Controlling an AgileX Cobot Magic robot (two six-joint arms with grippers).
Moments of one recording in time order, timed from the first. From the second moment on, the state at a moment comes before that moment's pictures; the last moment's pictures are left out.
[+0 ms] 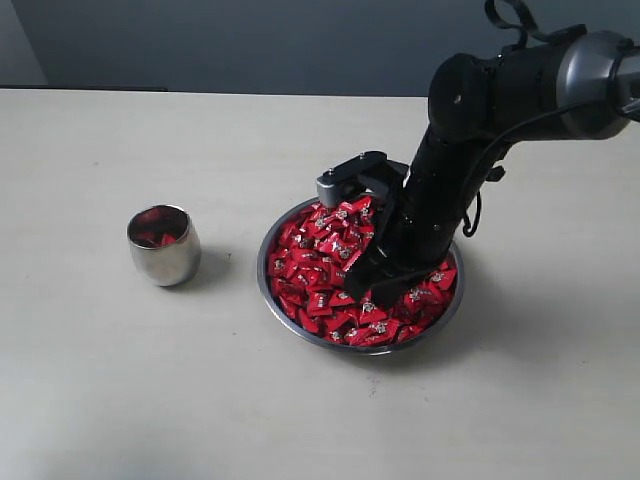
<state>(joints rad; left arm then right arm) 0.17 0.00 0.00 0.04 0.29 -0.02 0.67 1.90 -1.20 0.33 0.93 -0.49</state>
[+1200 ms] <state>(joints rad) 0.17 0.00 0.00 0.04 0.29 -0.02 0.67 1.92 -1.20 0.21 0.86 -0.42</state>
